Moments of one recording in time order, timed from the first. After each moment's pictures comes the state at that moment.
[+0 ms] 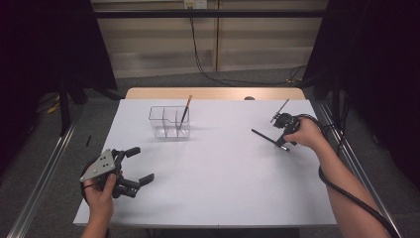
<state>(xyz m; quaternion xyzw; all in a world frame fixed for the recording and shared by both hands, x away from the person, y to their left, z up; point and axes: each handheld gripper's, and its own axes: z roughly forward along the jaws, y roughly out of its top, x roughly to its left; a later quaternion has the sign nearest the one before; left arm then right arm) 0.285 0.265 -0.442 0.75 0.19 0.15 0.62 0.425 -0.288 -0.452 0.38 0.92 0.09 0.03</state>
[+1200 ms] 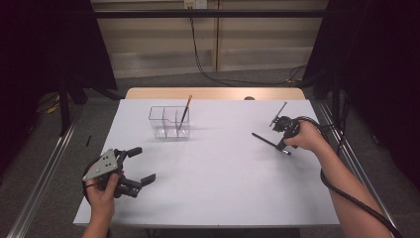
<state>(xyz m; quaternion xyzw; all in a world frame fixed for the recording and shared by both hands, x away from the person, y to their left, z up) 0.287 0.262 -0.443 0.76 0.19 0.15 0.61 0.416 -0.284 -0.451 0.36 0.93 0.07 0.02</state>
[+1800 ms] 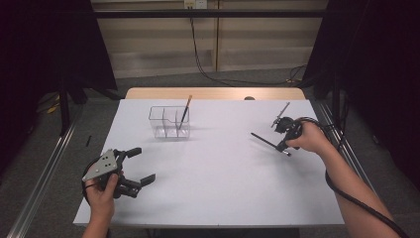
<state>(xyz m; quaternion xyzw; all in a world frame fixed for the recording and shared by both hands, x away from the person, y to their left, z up) 0.286 0.262 -0.442 0.76 0.19 0.15 0.61 0.402 -0.282 -0.439 0.34 0.94 0.10 0.02</state>
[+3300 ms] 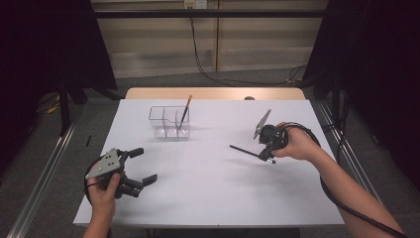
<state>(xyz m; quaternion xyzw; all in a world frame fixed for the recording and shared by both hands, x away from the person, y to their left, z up) 0.288 0.258 -0.443 0.76 0.19 0.14 0.60 0.362 -0.214 -0.410 0.21 0.97 0.12 0.01</state>
